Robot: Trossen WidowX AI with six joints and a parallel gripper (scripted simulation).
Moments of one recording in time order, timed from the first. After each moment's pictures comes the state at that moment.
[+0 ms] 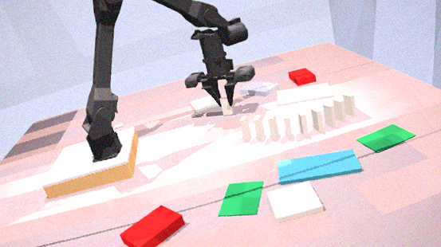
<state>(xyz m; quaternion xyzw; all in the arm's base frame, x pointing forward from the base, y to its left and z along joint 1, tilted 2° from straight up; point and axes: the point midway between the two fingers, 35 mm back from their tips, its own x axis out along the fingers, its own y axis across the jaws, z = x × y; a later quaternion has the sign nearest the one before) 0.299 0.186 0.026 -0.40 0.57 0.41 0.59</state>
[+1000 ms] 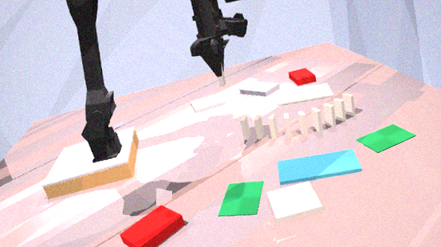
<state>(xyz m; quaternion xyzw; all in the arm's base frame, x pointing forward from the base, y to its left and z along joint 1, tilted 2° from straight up) 0.312 0.047 0.149 0.07 0.71 -0.05 0.70</state>
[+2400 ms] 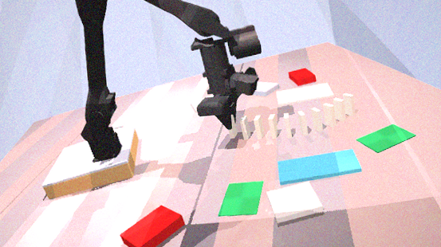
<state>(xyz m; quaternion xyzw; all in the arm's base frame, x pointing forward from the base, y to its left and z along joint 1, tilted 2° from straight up) 0.309 0.032 0.023 0.13 0.70 -0.12 0.69</state>
